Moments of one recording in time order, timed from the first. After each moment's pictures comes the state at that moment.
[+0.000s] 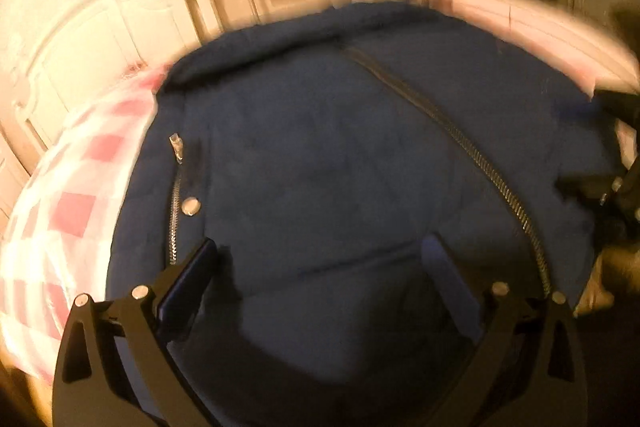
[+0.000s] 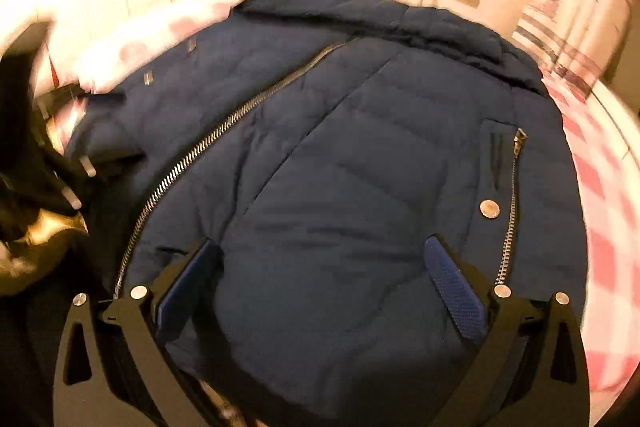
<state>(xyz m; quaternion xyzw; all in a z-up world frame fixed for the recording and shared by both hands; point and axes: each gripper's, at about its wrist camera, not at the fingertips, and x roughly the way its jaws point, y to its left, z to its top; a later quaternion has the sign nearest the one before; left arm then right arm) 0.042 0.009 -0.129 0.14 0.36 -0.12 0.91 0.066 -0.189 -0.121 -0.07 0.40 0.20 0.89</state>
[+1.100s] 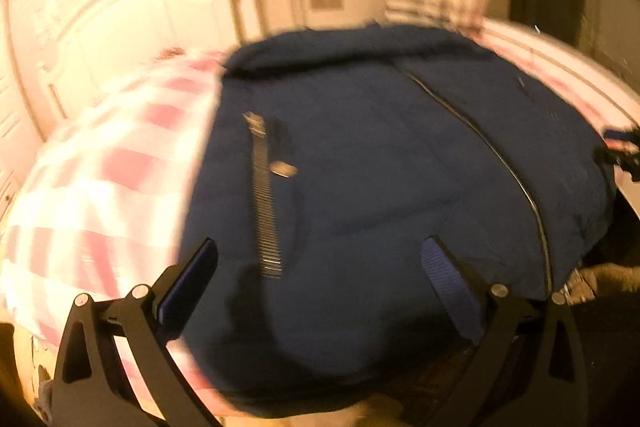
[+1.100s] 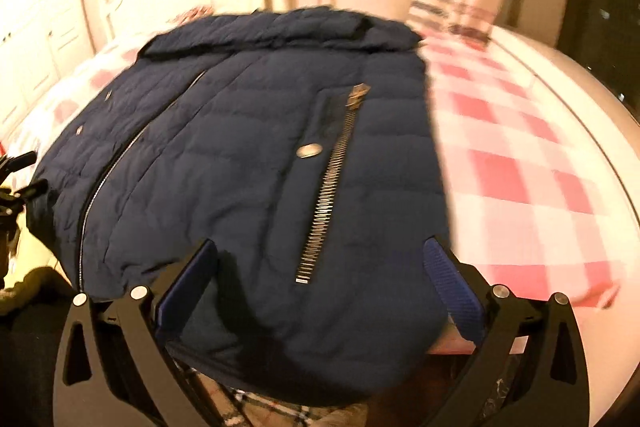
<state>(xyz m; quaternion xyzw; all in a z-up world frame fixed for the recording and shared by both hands) 0.026 0.074 -0.104 0.09 0.34 -0.07 0.93 0.033 -0.278 -0.108 0.00 0.39 0.05 0.92</state>
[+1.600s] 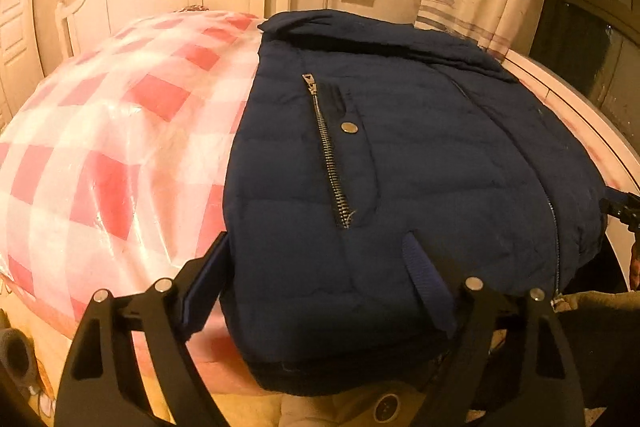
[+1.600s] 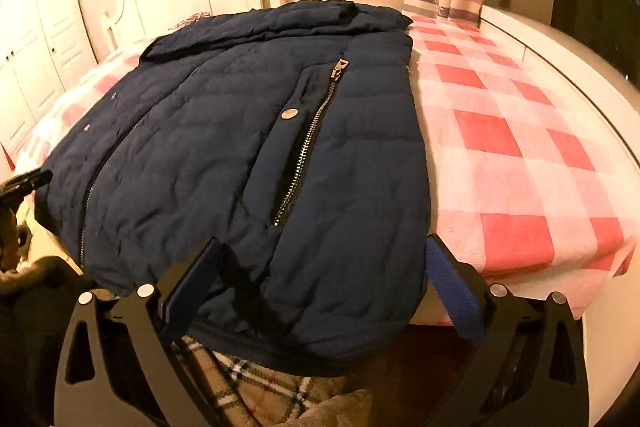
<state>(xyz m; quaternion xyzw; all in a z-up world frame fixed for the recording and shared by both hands) 0.032 0.125 -0.129 0.00 0.37 -0.08 0.92 0.006 -0.295 -0.126 0.03 0.39 0.07 0.92</state>
